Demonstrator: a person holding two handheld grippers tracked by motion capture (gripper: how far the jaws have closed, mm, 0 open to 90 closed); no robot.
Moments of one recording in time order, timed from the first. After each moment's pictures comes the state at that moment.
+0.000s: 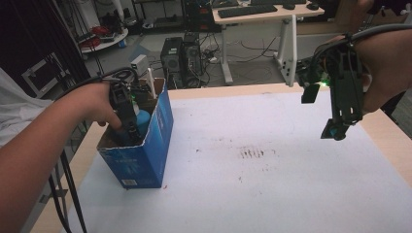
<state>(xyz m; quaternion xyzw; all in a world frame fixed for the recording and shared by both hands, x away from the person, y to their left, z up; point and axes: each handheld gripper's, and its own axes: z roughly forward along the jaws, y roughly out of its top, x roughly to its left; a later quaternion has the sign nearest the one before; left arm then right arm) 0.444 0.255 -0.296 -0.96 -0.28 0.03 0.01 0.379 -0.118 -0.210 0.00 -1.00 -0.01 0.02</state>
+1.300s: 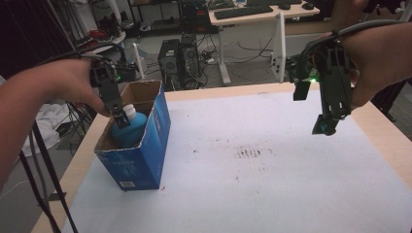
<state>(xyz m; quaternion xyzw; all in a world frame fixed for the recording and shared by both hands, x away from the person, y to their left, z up) 0.430 0.248 -0.227 -0.97 -0.25 -0.01 0.01 0.380 -0.116 -0.207 0.01 -1.00 -0.01 0.02</state>
